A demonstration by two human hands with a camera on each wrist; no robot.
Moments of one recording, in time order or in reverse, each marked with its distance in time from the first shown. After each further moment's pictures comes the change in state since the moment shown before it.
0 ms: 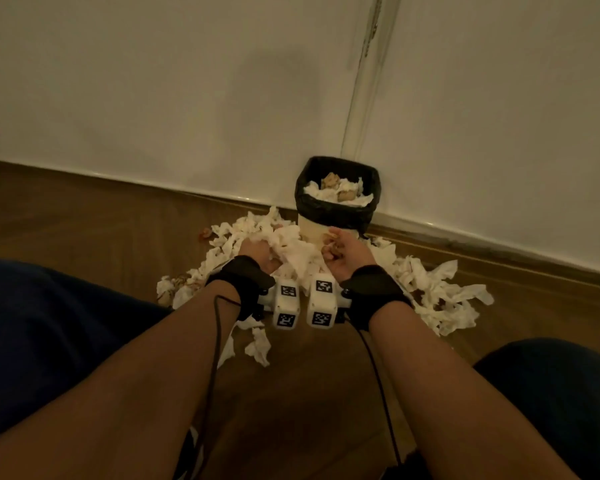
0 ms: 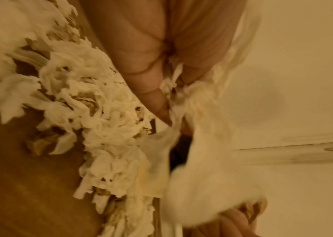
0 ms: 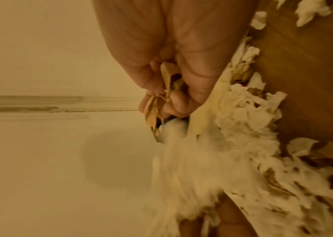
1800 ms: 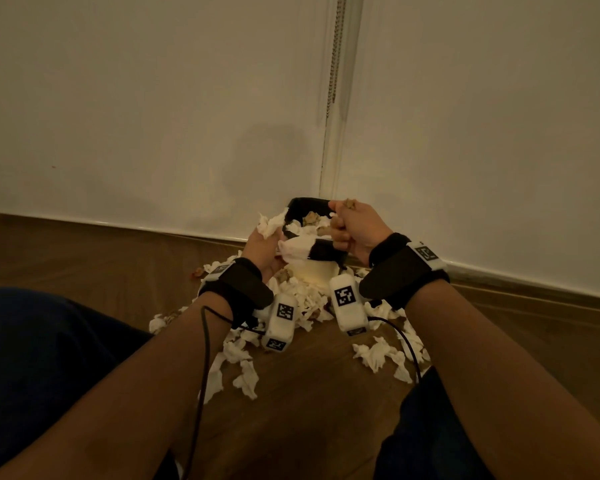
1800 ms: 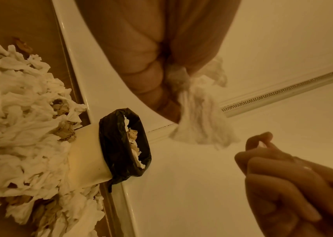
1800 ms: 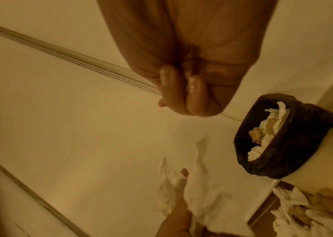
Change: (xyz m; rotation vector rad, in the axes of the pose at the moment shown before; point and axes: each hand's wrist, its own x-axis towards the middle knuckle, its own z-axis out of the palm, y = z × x) left_hand -0.070 0.045 0.053 -0.130 -0.207 0.255; right_hand -0.110 -0.101 0.012 -0.533 -0.251 -0.346
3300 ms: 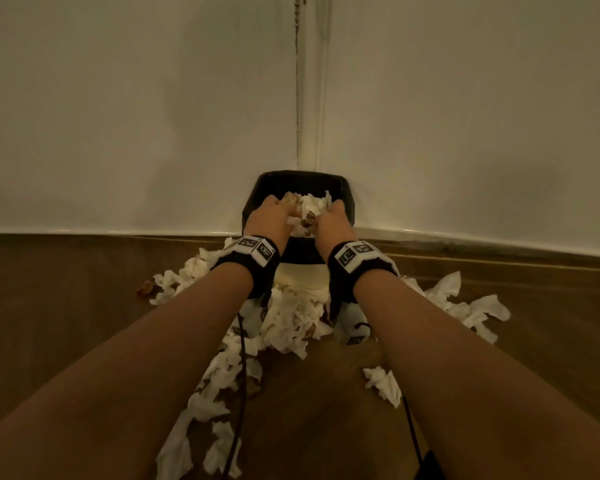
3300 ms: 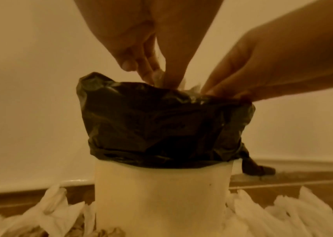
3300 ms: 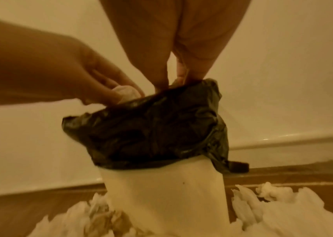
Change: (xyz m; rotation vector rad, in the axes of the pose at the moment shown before) left_hand 0.218 -0.078 0.033 1.629 -0.150 0.453; right_hand 0.235 0.128 -0.052 -1.085 0.286 0.029
